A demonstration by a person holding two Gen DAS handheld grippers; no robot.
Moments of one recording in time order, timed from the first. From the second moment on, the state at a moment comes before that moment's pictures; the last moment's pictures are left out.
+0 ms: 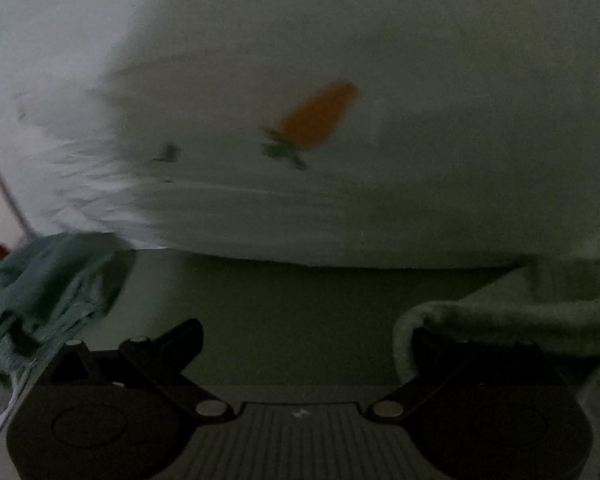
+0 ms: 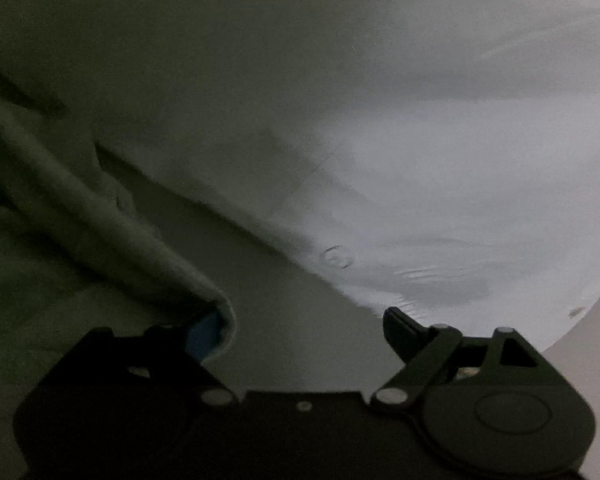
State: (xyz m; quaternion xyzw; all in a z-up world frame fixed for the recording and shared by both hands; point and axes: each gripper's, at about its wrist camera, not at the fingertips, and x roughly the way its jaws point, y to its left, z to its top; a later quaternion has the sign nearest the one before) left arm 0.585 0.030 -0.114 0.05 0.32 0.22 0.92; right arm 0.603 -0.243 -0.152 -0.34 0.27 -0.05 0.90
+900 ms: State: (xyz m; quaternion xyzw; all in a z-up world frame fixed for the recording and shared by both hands) left arm 0.387 0.032 -0.122 0.11 0.31 0.18 0.93; right arm 0.358 -0.252 -0.135 -0.33 0.22 -0.04 0.92
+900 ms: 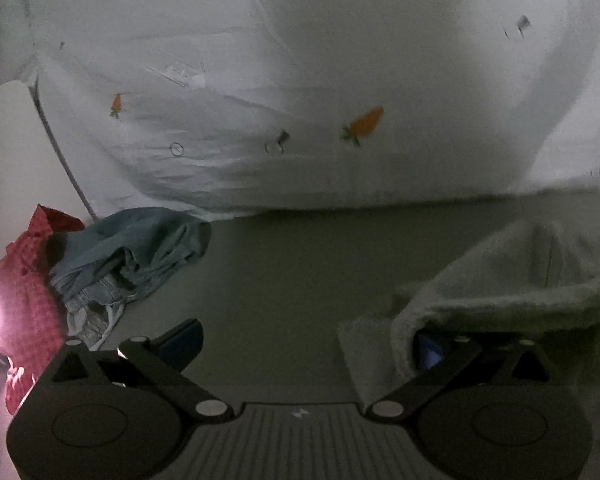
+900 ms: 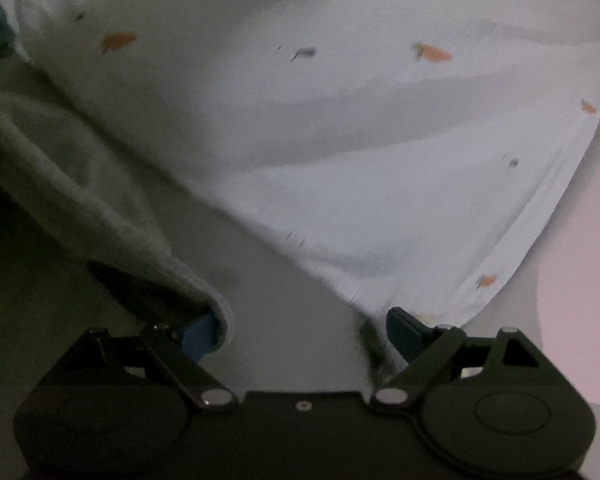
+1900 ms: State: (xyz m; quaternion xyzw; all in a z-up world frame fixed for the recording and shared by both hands) left arm 0.398 0.050 -0.147 -0.02 0.46 -0.04 0.89; right arm 0.368 -0.277 -0.143 -0.12 0.36 0.02 0.92
